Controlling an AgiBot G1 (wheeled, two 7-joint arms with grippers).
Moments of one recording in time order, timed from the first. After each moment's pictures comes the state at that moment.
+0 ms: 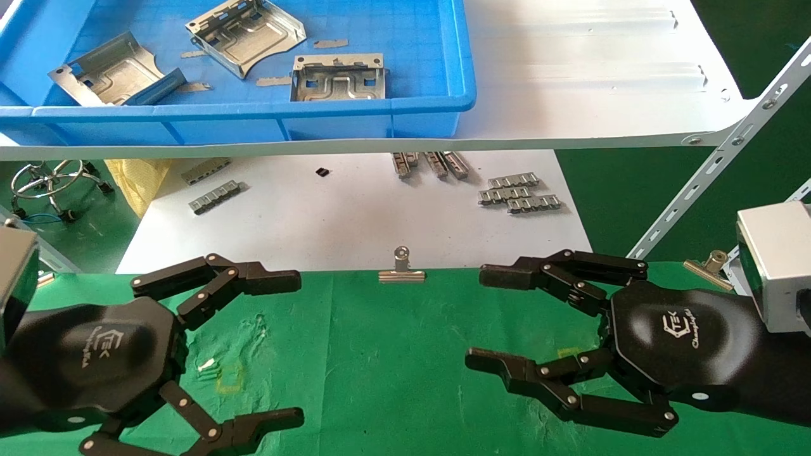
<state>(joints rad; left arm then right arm) -1.08 0.61 0.28 -1.28 0.73 1.50 -0.19 1.08 -0.56 -0.39 1.23 -0.63 -1.43 0.12</state>
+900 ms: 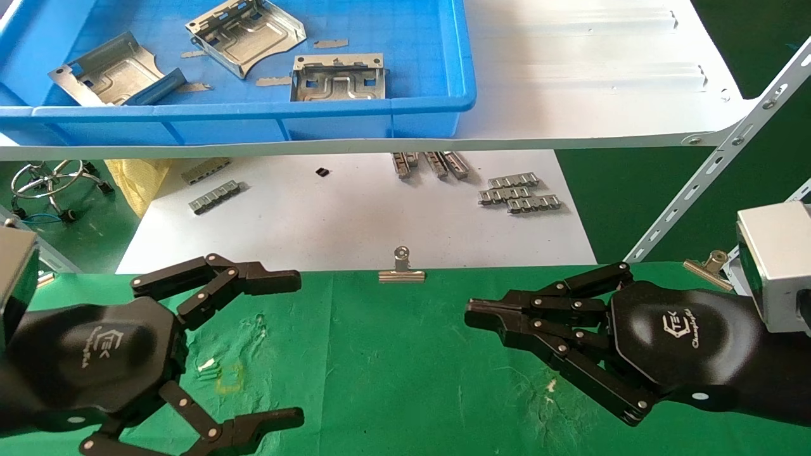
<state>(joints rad) -1.08 0.61 0.28 -1.28 0.73 1.50 -0.19 1.08 -0.56 -0.39 1.23 -0.63 -1.43 0.12</state>
